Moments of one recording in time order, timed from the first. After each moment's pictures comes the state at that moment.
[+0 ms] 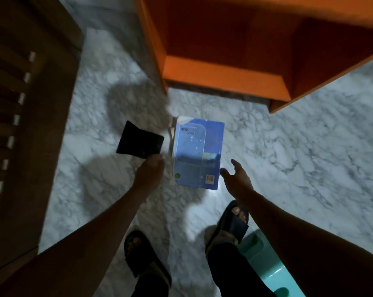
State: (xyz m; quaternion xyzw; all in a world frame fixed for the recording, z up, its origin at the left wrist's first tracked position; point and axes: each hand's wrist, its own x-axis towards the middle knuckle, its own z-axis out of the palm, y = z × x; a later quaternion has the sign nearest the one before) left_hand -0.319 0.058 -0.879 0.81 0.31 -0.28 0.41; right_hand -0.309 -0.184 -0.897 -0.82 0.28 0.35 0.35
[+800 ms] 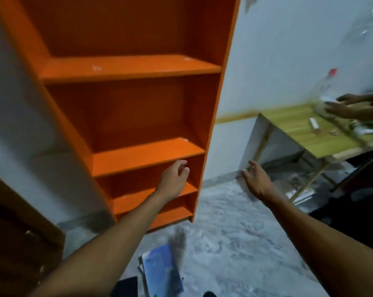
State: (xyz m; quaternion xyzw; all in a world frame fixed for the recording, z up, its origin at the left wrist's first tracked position) left_hand -0.218 -0.103 -0.268 0.84 -0.19 -0.14 0.49; right_hand -0.330 -0.339 -0.255 -0.86 0.32 -0.09 0.38
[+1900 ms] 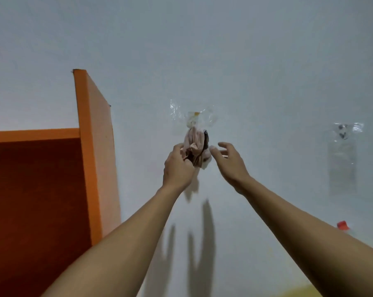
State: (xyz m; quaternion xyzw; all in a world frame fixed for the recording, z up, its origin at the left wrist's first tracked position) left_hand 0.078 -0.525 0.173 0.76 -0.27 0.24 0.54; right_hand 0.026 -0.668 0.171 -0.77 0.03 -0.41 0.49
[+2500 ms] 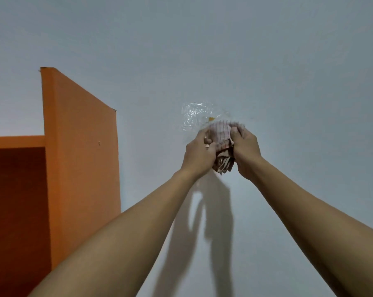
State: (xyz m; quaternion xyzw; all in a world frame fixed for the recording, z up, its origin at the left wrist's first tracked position) left_hand 0.121 -0.579 0.229 0.74 -0.32 0.30 0.50; right_hand 0.100 -0.702 0.236 -0.62 -0.10 -0.40 0.67
